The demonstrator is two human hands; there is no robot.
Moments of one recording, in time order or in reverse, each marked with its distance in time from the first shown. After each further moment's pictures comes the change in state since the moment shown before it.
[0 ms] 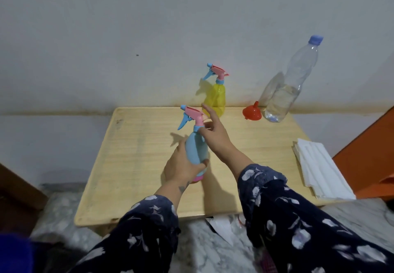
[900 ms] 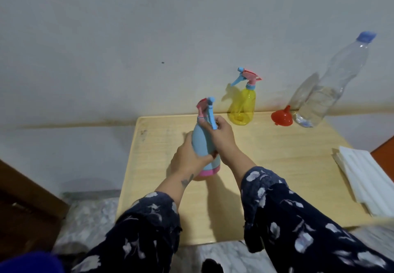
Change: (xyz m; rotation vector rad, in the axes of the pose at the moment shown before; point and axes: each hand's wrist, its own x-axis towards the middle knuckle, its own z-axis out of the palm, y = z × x) left_hand 0.073 -0.032 -0.069 -0.146 -0.062 0.031; right_hand 0.059 -0.015 0.087 0.216 0.114 0.106
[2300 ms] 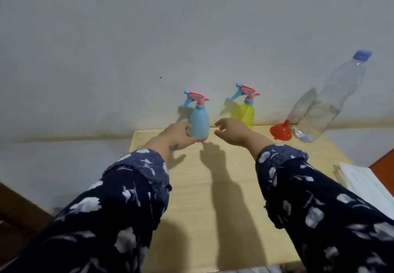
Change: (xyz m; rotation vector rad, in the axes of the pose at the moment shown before) left_hand 0.098 0.033 -0.061 0.314 -0.273 0.162; right_hand 0.070 -0.033 -0.049 -1.049 -0.274 -0.086
